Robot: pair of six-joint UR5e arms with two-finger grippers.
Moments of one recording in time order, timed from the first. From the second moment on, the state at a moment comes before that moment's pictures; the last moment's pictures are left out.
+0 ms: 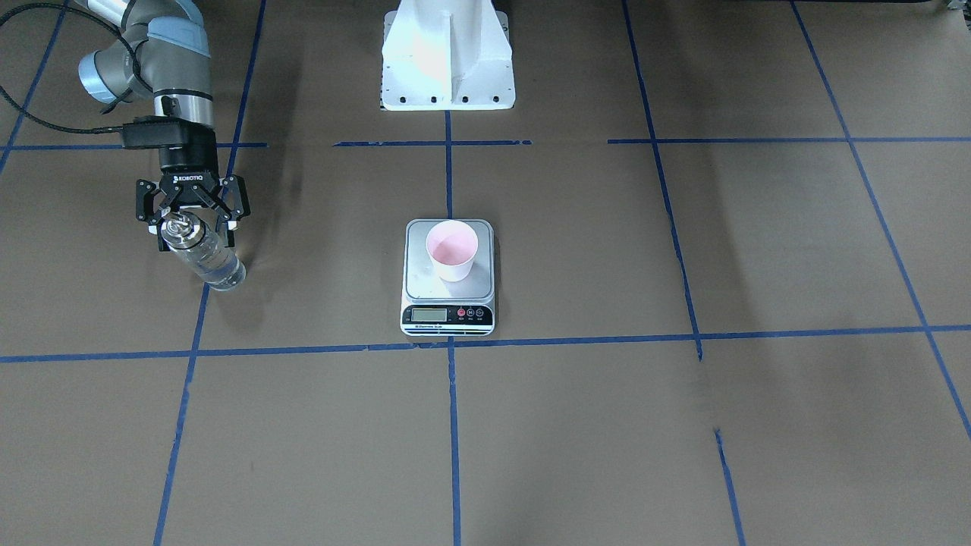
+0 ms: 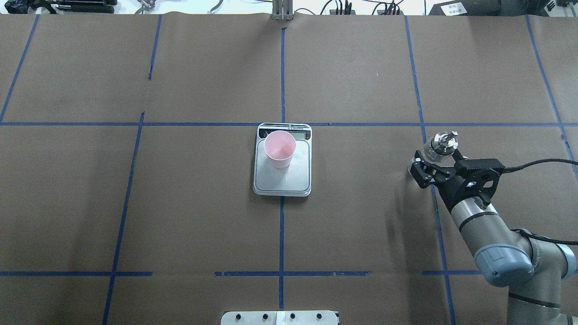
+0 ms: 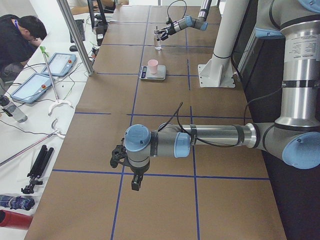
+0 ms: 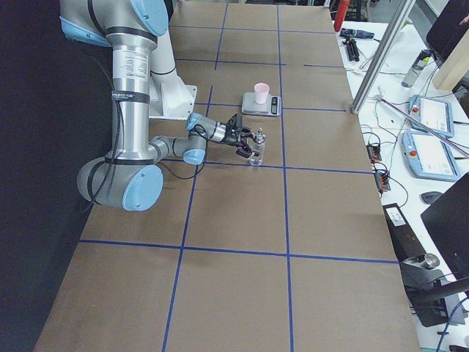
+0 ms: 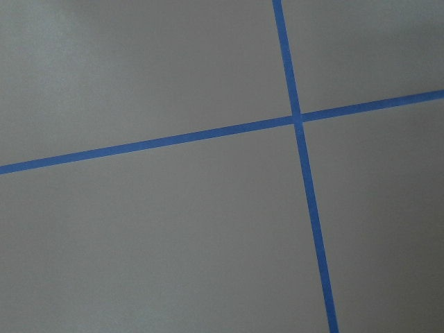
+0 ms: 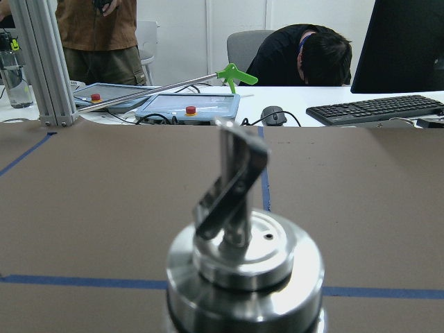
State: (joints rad) left arm -1.65 -1.52 -1.62 -1.59 -2.31 0.21; right arm 0.28 -1.64 1.80 -0.66 0.71 1.22
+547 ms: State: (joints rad) left arm -1.65 -1.52 -1.62 -1.59 -2.31 0.22; right arm 0.29 -1.63 1.79 -0.66 0.70 1.22
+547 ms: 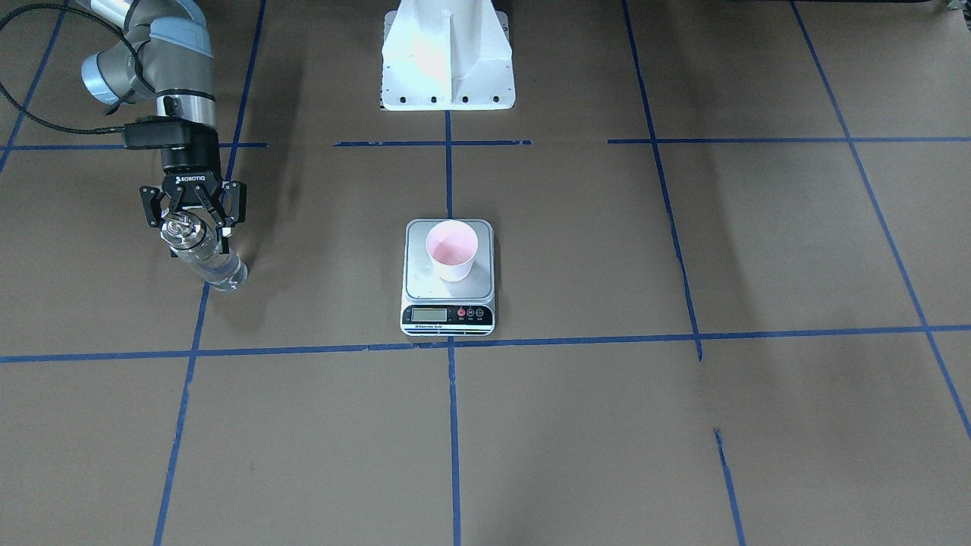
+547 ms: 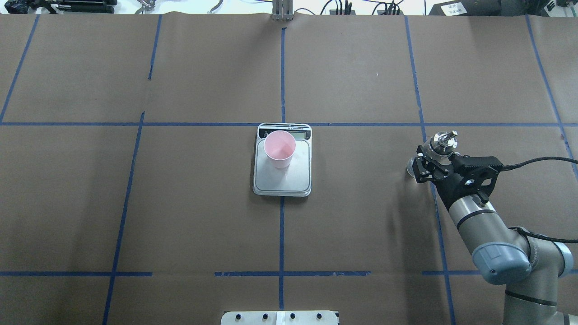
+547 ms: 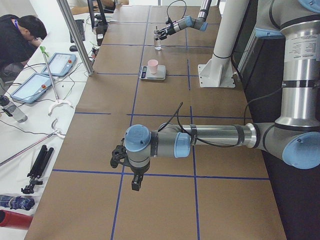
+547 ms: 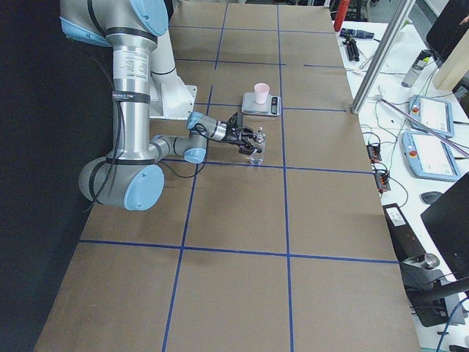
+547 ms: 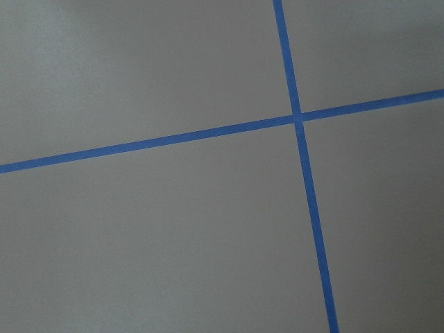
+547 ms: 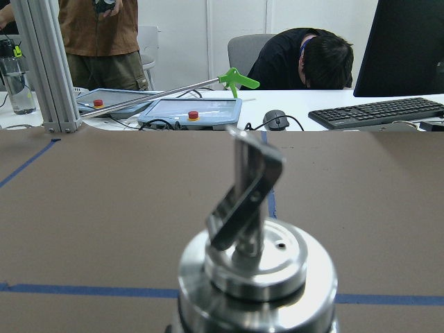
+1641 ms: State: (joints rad) left arm -1.65 -1.52 -1.62 -1.59 -2.31 0.22; right arm 0.32 -1.56 1.83 -0.66 0.66 0.86
